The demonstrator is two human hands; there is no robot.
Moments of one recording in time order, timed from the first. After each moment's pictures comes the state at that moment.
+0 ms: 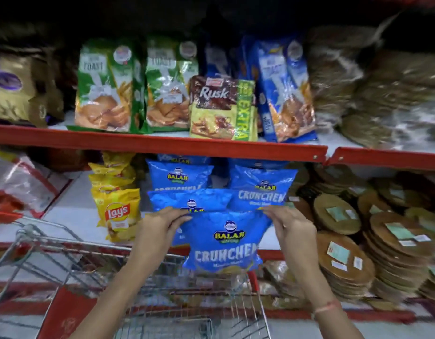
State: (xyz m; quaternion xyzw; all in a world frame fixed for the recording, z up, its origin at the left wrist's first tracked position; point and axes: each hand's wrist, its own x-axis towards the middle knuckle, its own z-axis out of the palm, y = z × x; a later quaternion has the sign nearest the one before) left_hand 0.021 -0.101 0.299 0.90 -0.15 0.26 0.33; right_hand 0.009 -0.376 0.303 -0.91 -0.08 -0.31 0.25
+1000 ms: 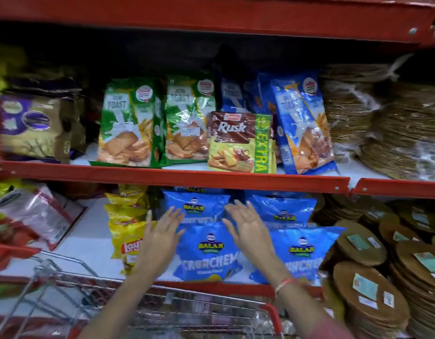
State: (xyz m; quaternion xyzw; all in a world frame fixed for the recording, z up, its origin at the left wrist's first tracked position) left_hand 0.102 -0.037 0.264 0.96 -0.14 0.22 0.06; right_hand 0.117 -0.271 0.292 -0.92 -0.20 -0.28 0.16
